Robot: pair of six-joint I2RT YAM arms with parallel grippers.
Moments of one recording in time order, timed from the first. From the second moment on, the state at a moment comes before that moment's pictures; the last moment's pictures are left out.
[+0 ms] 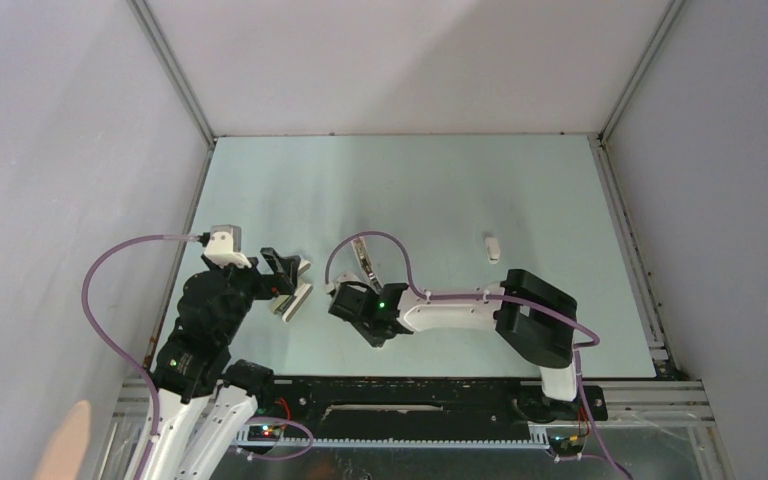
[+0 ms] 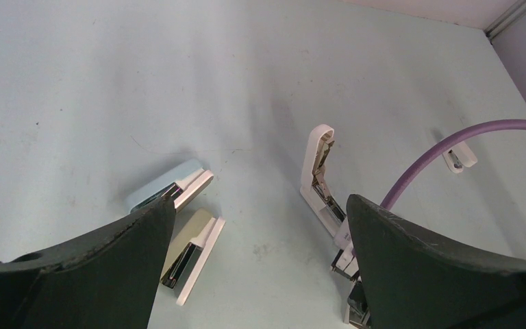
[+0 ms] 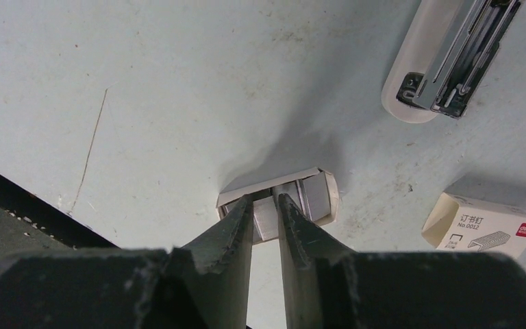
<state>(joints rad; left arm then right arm) -0.30 0.37 0.68 -0.56 -0.10 -0.31 1.26 1.93 1.30 -0.56 0.25 0.41</state>
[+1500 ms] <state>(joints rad) -0.30 0.37 0.68 -0.56 -0.10 -0.31 1.21 1.72 1.17 -0.55 0.28 0.46</state>
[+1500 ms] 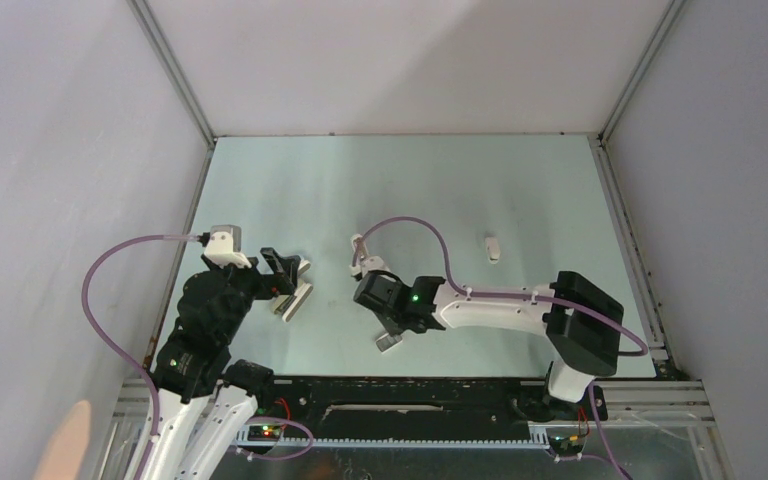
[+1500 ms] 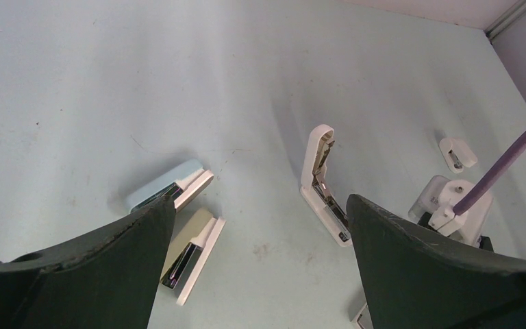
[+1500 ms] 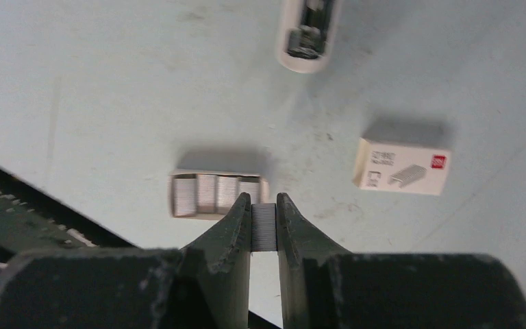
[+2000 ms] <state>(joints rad) -0.30 0.37 0.68 -0.56 -0.10 -0.31 1.15 1.62 0.86 -0.42 0.38 0.61</state>
